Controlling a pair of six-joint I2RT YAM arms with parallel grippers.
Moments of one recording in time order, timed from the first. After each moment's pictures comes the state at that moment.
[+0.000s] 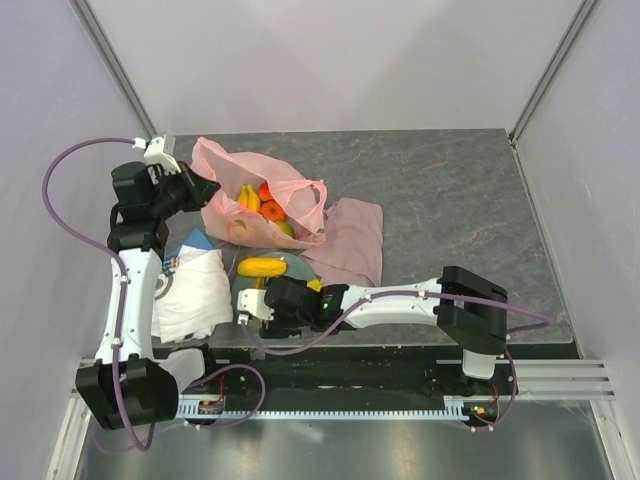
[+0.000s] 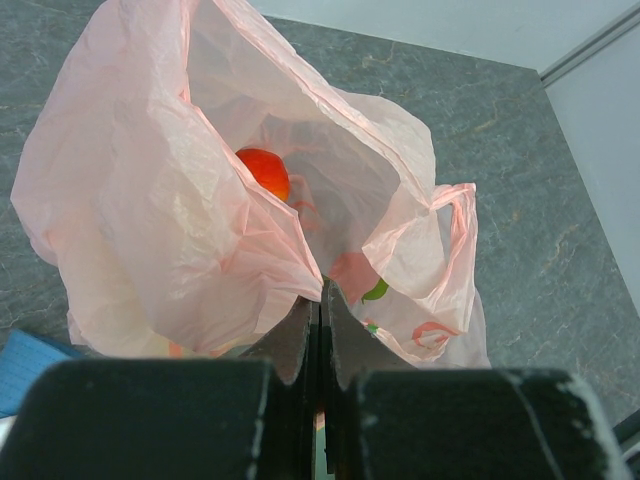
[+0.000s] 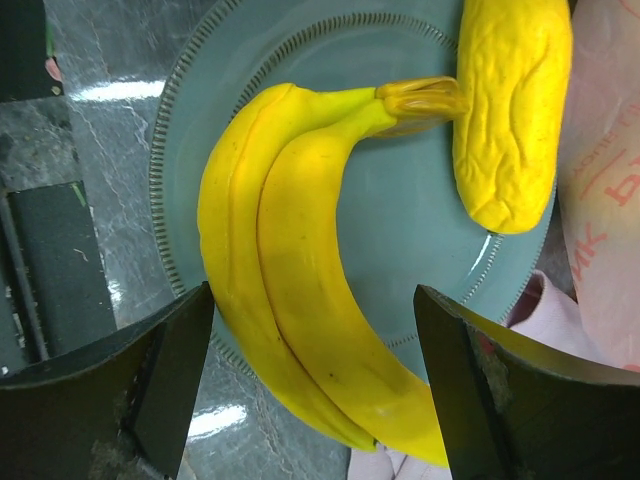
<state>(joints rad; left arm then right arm) 0.17 1.11 1.06 -0.30 0.55 -0.27 1.31 1.82 1.20 -0.17 0.19 -0.36</state>
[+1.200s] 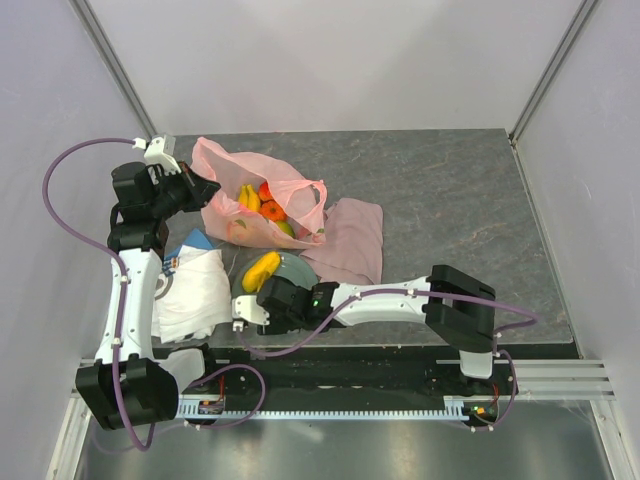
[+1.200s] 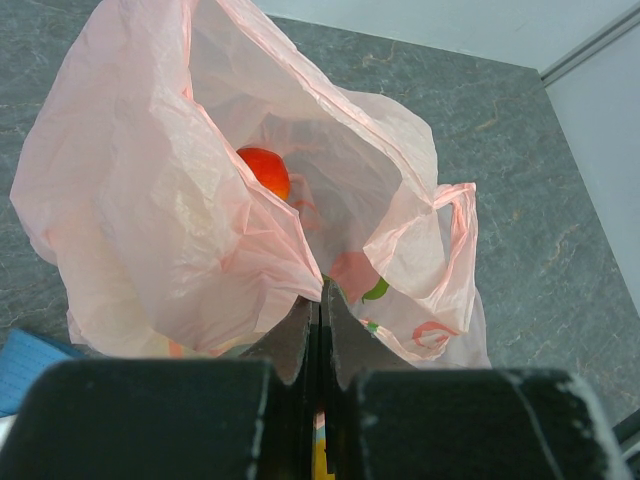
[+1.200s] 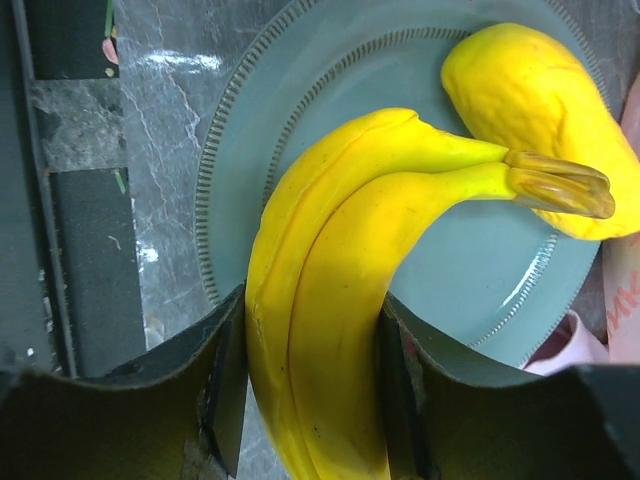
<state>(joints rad) 0.17 1.11 1.06 -0.30 0.55 -0.27 1.31 1.90 1.29 -0.26 0.11 -0.43</state>
